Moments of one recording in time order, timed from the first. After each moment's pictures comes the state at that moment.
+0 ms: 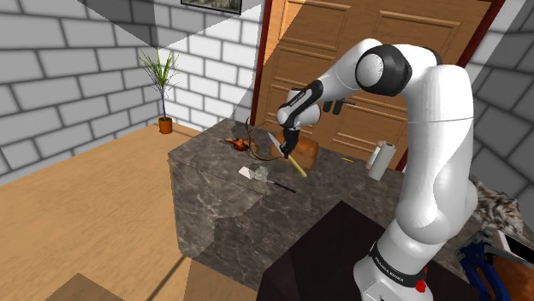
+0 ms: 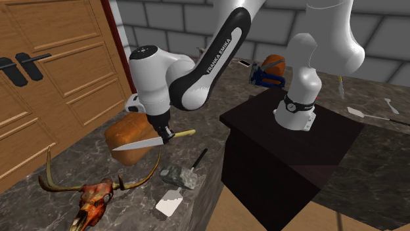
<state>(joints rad) -0.16 0.48 -0.19 -1.98 0.02 2.45 -0.43</state>
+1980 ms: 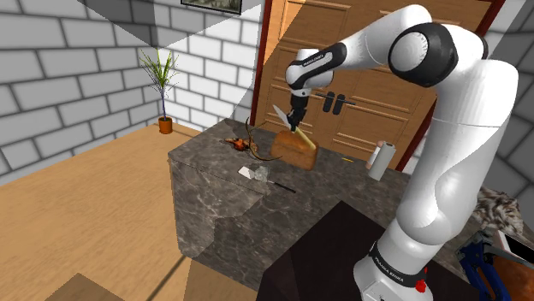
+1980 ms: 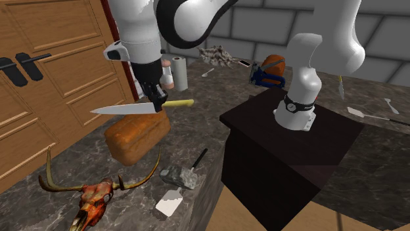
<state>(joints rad) -0.14 0.24 -0.22 -1.88 -0.03 2.12 -0.42</state>
